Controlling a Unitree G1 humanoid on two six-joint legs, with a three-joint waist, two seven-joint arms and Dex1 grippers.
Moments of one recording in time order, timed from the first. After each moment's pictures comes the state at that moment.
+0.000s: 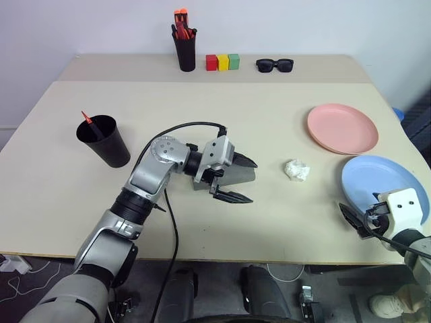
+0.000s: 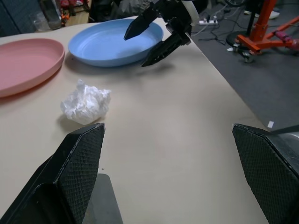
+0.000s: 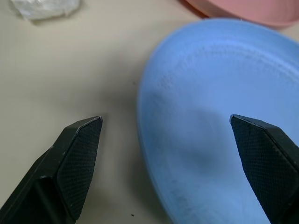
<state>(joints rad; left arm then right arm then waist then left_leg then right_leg) -0.76 0.34 -0.34 0.20 -0.23 0.17 -1.37 0.33 -0.61 -0.49 -0.36 0.28 0.48 0.50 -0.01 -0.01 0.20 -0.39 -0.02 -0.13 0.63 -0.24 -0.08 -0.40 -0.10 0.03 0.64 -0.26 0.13</state>
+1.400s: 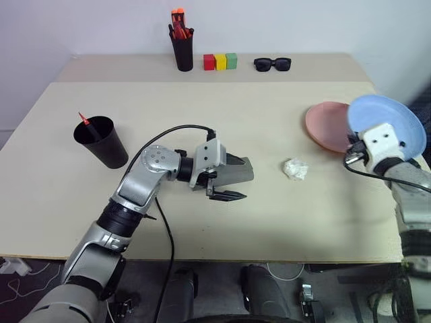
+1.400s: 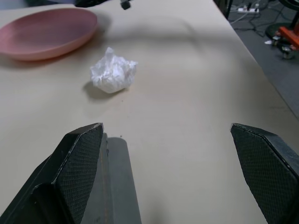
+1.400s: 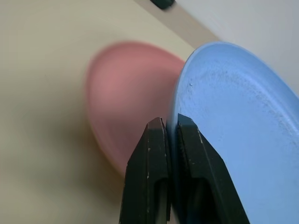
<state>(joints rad) -0.65 0.43 -0.33 0.01 -0.22 0.30 -1.16 -0.48 -0.75 -0.17 0.49 -0.02 -0.05 0.51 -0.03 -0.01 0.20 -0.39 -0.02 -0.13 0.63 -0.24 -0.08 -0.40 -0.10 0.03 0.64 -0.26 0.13</state>
